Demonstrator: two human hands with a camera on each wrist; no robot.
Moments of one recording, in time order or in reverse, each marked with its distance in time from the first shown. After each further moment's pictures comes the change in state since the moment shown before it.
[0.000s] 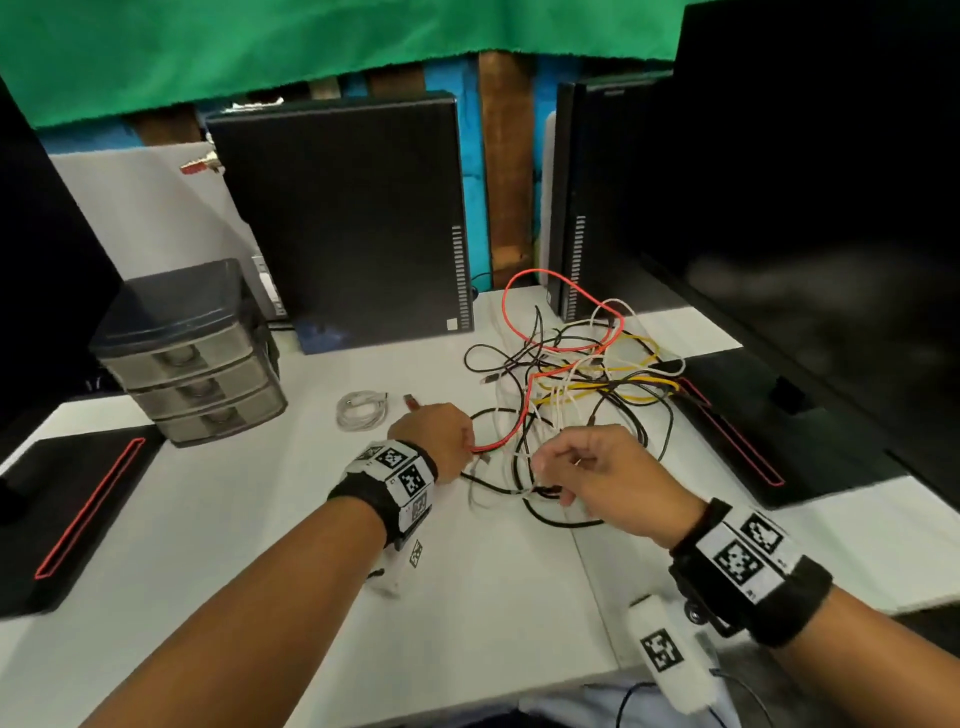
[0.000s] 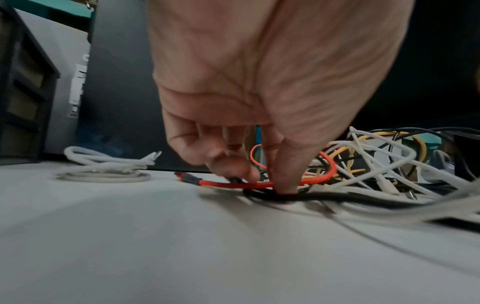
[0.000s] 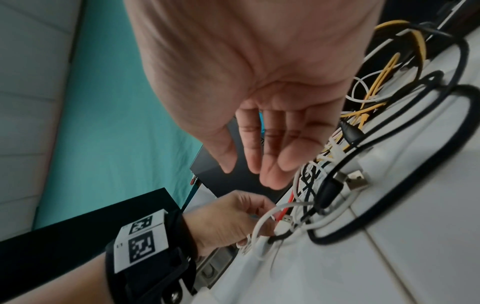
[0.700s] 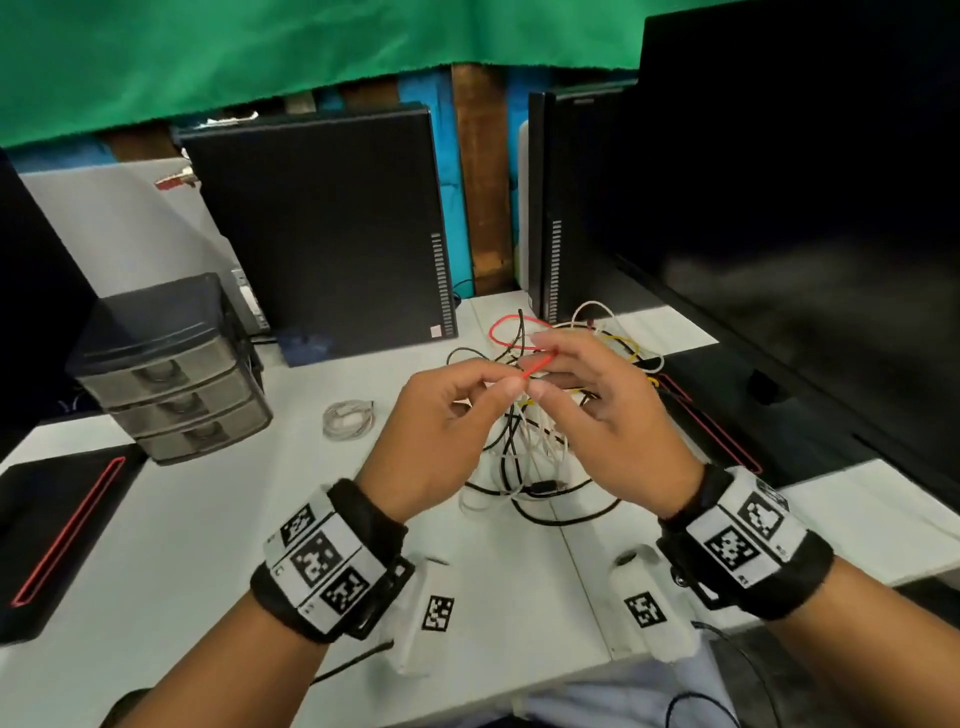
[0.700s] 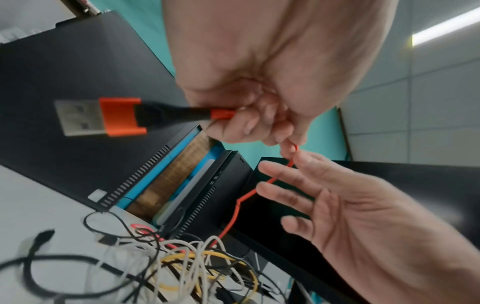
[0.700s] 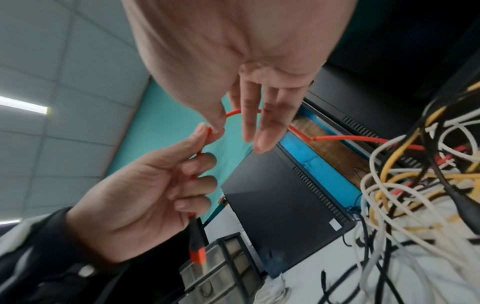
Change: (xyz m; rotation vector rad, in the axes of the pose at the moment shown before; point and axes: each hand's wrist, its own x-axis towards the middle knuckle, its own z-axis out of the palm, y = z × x) left_hand -0.093 0.051 -0.058 -0.833 0.403 0.481; right_hand -0.007 -0.039 -0.011 -0.051 0.287 -0.540
